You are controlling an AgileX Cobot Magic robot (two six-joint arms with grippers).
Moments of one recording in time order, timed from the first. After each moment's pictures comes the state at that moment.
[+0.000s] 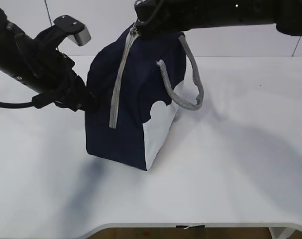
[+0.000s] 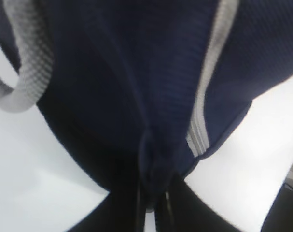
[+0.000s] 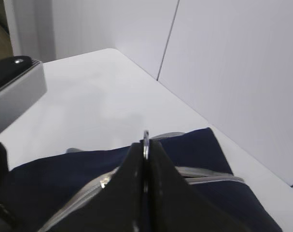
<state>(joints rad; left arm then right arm) -0.37 1.68 -1.19 -0.61 0.73 0.91 0.50 1.61 -1.29 -1.80 -0.16 1.53</state>
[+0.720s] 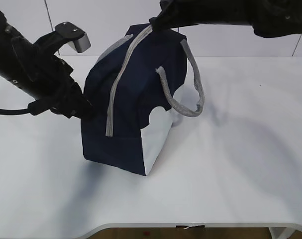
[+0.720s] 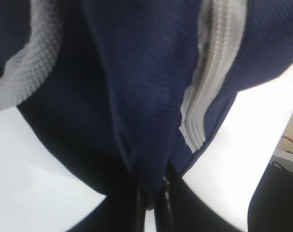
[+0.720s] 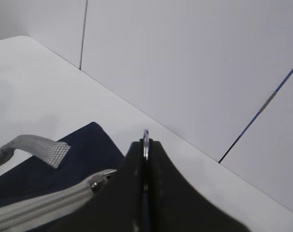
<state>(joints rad) -0.37 1.68 -1.19 -0.57 0.80 0.90 0.46 1.74 -1.38 -1.83 0.08 1.53</state>
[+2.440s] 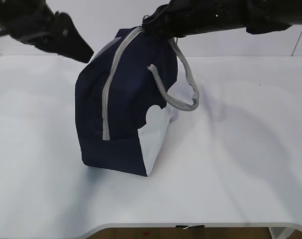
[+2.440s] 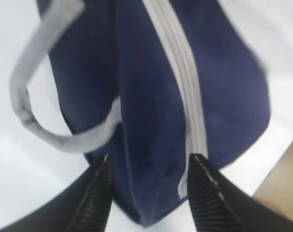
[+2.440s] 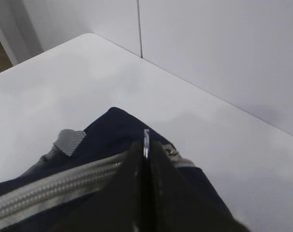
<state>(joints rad) -0.37 1.55 -1.38 -0.51 0.87 0.54 0.36 1.91 -1.55 -1.84 -0.30 1.73</state>
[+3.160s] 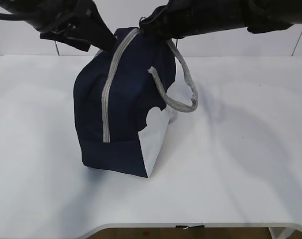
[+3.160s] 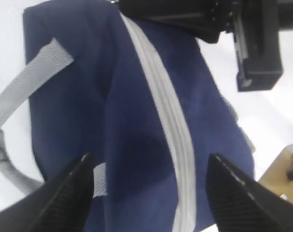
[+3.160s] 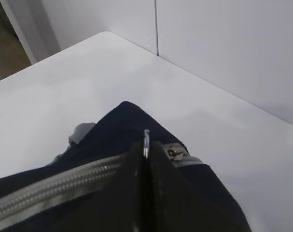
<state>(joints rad) -0.37 1.65 -1.48 -0.62 0.88 0.47 0.36 1.91 -1.55 -1.84 -0.36 1.74</state>
